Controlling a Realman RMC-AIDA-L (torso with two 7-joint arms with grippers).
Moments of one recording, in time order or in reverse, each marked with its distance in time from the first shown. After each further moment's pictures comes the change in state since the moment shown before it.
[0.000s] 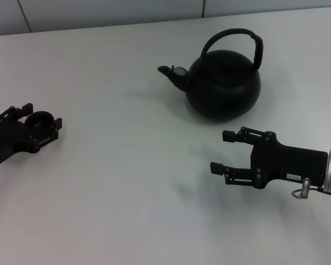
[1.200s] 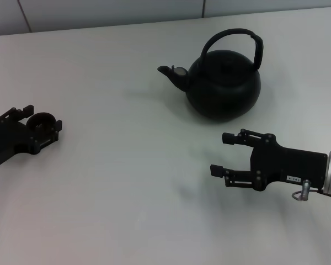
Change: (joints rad) left arm -0.007 -0.003 0.000 0.006 0.033 -0.028 0.001; right arm -0.001 0.000 -0.002 0.002 -0.008 0.000 0.000
